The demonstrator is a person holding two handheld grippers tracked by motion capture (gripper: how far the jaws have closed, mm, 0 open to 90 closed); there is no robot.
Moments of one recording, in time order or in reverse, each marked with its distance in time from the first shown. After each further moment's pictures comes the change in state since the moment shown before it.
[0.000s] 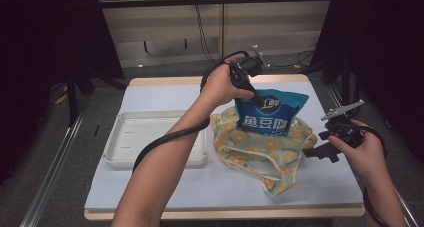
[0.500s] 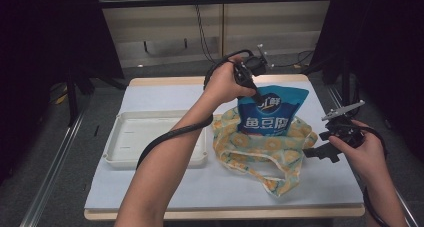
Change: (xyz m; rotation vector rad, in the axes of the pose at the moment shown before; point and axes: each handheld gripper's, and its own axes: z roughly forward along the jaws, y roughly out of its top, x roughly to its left) left arm -0.003 0.010 0.000 0.025 -0.012 0.011; right arm -0.002 -0.002 0.001 0.001 0.006 0.012
